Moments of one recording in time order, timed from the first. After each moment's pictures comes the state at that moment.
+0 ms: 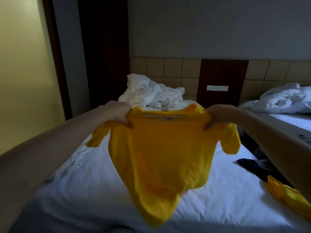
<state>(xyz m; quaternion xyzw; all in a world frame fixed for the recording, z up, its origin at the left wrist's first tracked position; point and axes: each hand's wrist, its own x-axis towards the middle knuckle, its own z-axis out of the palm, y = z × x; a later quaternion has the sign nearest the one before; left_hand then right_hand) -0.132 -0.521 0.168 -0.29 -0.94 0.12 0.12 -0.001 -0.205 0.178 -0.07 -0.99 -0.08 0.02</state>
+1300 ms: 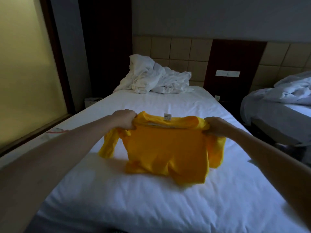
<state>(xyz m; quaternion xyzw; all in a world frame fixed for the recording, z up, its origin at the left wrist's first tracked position) -0.221 -0.495 0.071 -0.29 -0.96 0.02 0.04 -0.099 -0.174 0.067 -0.05 -1.00 0.02 0.06</state>
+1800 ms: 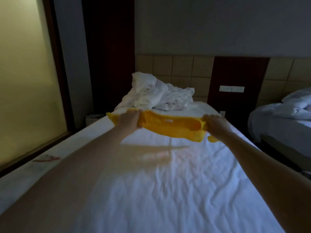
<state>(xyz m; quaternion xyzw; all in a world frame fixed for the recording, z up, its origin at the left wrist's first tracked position) -0.337 -0.457 0.090 -0.22 -0.95 -0.04 0.23 -0.226 -0.144 0.090 -0.07 -0.97 -0.04 0.24</state>
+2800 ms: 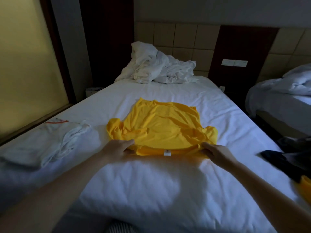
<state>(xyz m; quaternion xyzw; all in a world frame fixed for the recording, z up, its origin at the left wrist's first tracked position) -0.219 -0.549 -0.089 -0.42 -0.88 -0.13 0.18 -0.076 -0.169 -0.064 0.04 -0.98 0.09 0.17</state>
